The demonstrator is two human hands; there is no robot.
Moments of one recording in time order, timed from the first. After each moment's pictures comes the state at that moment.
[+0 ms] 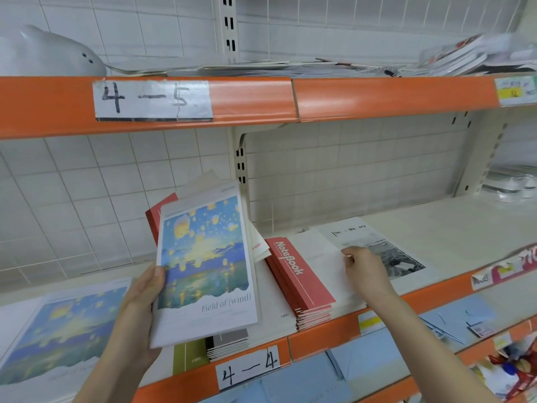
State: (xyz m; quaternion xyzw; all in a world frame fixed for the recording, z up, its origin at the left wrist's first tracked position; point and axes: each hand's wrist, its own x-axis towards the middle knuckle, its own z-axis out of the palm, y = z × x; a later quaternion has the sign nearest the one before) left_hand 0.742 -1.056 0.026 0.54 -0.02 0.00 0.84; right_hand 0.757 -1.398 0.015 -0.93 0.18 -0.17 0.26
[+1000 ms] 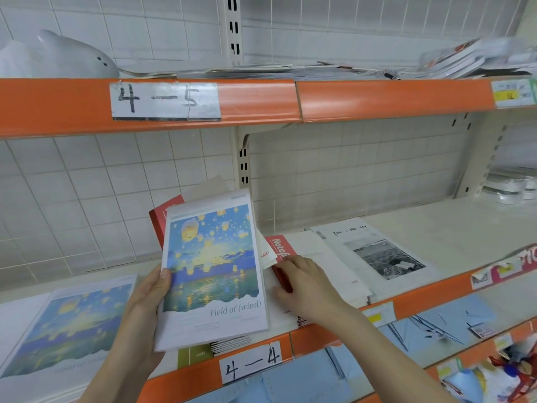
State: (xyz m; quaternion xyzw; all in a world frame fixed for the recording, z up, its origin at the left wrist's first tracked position) left_hand 0.722 -1.061 0.036 0.56 -0.02 0.01 0.83; right_hand 0.750 -1.314 0.004 -0.98 -0.08 -0.11 0.17
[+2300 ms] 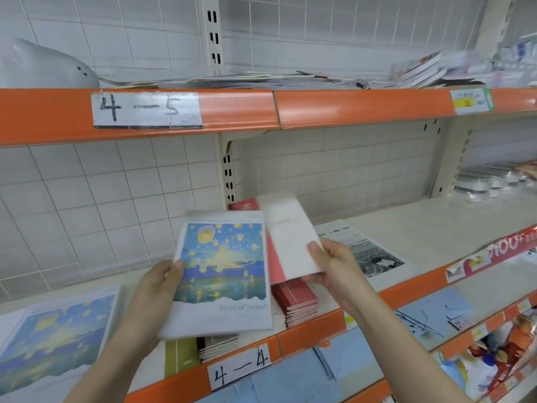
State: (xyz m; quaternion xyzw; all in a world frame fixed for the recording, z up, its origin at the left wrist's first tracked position) left_hand 0.737 -1.082 0.056 0.75 -0.04 0.07 0.65; right_hand 0.718 -1.351 0.048 -0.65 0.04 -0.12 0.75
